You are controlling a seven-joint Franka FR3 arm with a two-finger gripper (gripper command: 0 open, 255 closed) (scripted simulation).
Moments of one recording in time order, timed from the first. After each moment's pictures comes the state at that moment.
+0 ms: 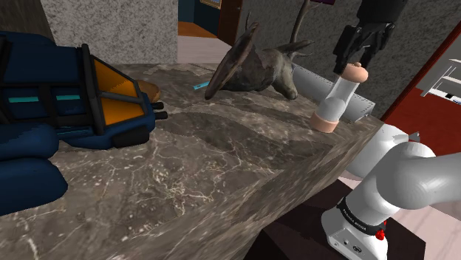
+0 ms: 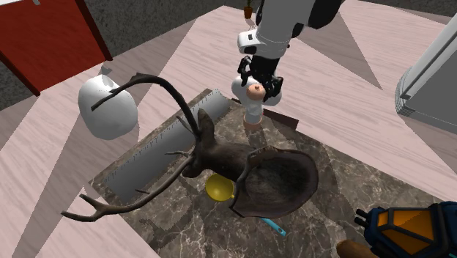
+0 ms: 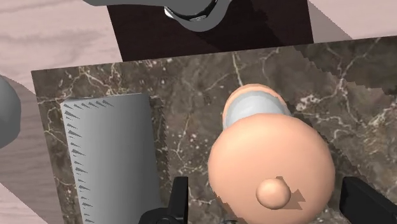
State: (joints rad) arm 0.02 -0.81 0.21 -2.10 0.00 1.23 0.40
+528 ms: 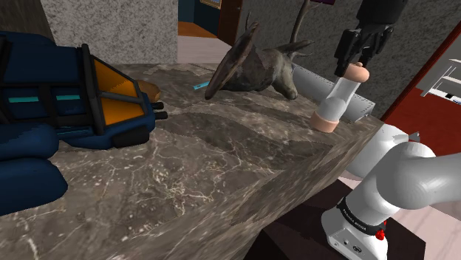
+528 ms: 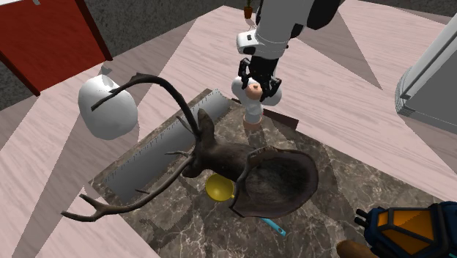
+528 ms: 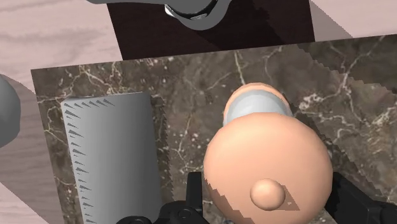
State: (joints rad) arm 0.02 -0.82 0.21 -2.11 -0.01 1.24 0.39
